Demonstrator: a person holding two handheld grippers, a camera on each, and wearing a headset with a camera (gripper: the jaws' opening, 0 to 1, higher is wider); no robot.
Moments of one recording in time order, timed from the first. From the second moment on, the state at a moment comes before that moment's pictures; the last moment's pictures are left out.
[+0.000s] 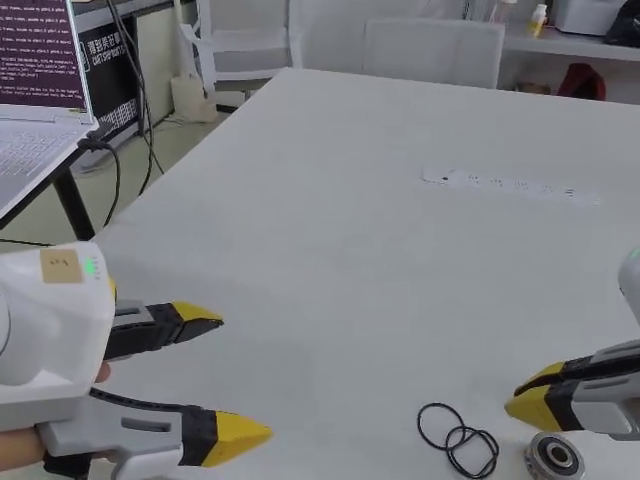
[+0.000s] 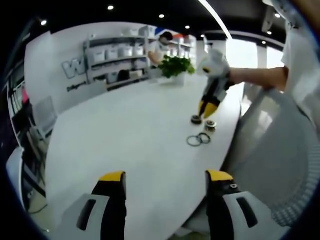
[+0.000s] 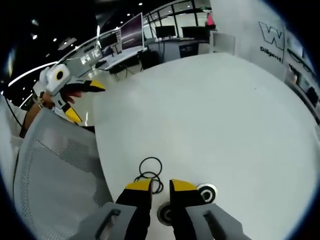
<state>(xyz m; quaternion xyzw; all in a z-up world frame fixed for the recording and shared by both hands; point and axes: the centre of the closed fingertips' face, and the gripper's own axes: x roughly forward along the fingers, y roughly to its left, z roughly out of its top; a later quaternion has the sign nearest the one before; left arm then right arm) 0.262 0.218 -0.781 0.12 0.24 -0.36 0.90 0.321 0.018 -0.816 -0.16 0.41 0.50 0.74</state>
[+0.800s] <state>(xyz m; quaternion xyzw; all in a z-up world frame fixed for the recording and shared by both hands) 0.261 0.198 -0.772 0.15 0.23 -0.39 0.88 0.308 -0.012 -0.760 -0.11 0.33 0.49 0.80</state>
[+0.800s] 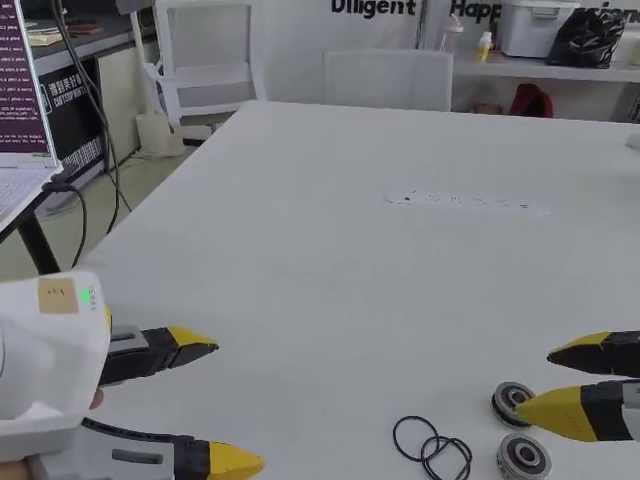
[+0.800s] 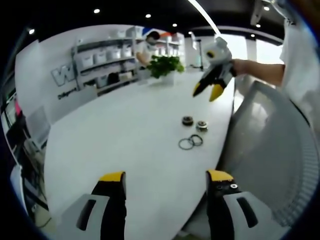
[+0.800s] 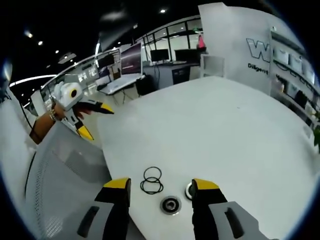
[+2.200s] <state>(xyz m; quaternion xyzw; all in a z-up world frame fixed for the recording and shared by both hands) 0.272 0.073 -0.708 0.16 0.19 -0.40 0.88 0.314 -0.139 -0.771 0.01 0.28 0.47 0.84</state>
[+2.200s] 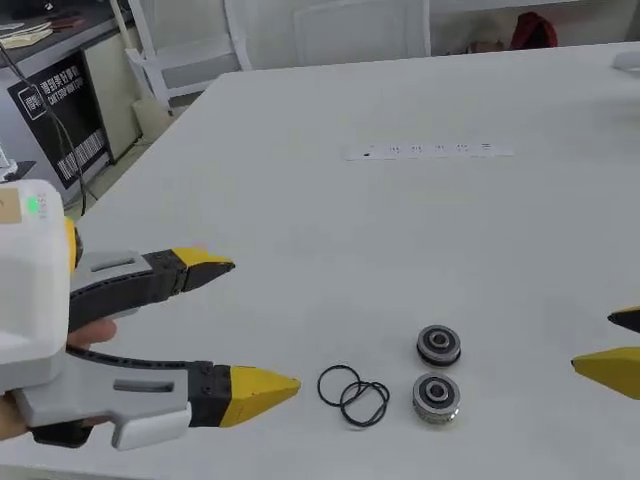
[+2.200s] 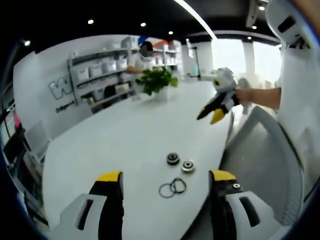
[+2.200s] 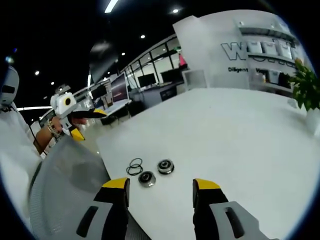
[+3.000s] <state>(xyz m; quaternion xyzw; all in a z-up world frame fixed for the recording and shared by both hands) 0.316 -0.002 -0.683 0.18 0.13 -0.45 0.87 0.325 -0.131 -0.798 0.03 0.28 0.49 0.82</state>
